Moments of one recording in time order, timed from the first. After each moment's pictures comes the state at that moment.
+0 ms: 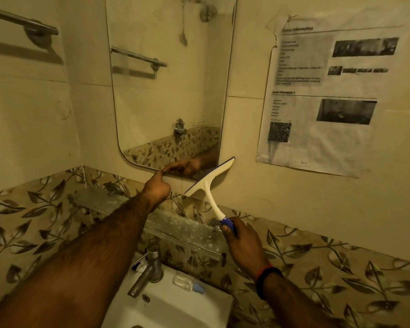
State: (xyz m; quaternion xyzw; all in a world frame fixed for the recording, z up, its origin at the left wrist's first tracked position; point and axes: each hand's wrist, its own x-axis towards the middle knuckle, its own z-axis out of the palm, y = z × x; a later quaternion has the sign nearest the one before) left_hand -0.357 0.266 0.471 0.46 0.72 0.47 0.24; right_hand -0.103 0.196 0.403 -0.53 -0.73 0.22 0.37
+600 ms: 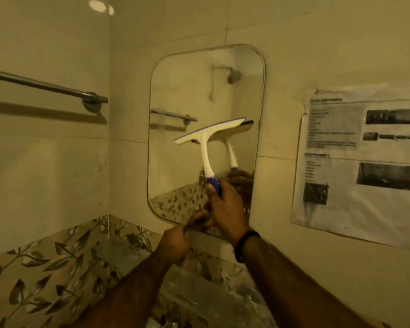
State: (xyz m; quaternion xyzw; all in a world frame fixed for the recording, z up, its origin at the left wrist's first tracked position) left_hand -0.387 0.256 0.484 0.56 0.71 0.39 0.17; right_hand -0.236 0.236 0.587 -0.33 -0.71 0.31 0.54
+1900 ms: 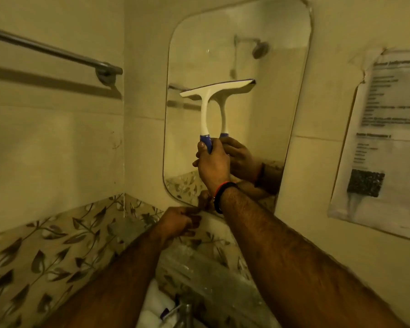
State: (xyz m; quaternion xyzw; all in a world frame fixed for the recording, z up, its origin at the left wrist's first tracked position) left_hand -0.432 0.267 0.484 0.41 0.59 0.54 0.43; right_hand -0.334 0.288 0.618 -0.34 -0.67 0.34 0.56
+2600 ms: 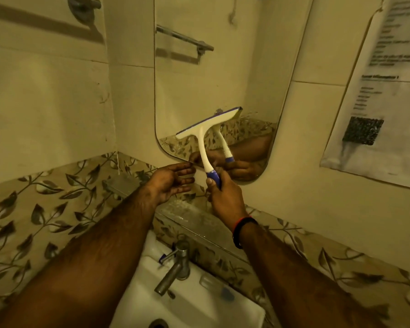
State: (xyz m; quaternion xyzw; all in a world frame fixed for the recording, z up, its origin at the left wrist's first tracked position) left_hand -0.438 0.270 0.462 0.36 0.50 0.60 0.51; right_hand -0.256 0.262 0.461 -0.44 -0.72 0.33 0.43
